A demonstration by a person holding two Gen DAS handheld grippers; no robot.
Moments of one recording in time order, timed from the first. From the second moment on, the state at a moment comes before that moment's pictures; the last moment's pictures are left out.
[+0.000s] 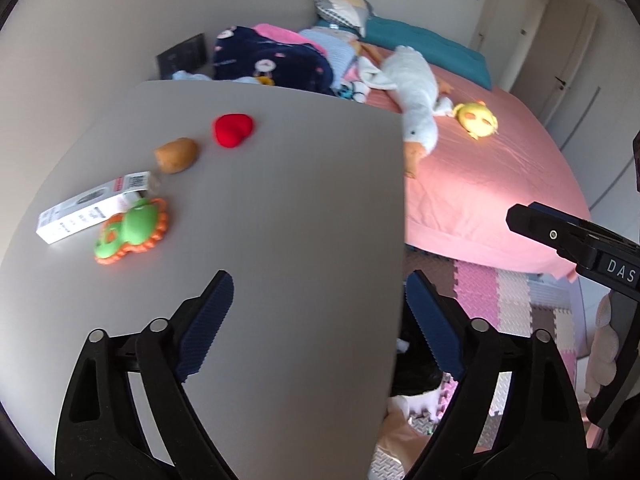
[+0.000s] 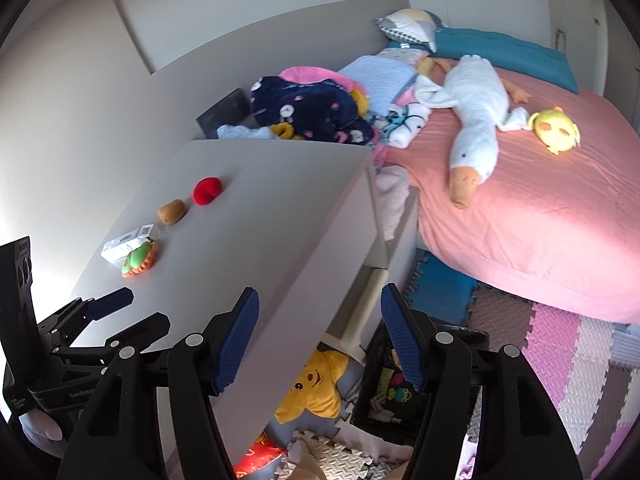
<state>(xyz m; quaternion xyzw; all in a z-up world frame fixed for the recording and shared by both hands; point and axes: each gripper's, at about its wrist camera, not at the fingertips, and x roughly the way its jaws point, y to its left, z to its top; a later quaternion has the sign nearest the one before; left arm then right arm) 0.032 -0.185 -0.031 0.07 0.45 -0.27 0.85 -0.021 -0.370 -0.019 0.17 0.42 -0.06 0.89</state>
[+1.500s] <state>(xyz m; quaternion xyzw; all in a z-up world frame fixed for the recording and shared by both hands) 0.142 -0.079 -0.080 -0.02 0.48 -0.12 0.87 0.150 -0.278 -0.057 0.10 0.48 0.05 0.87</state>
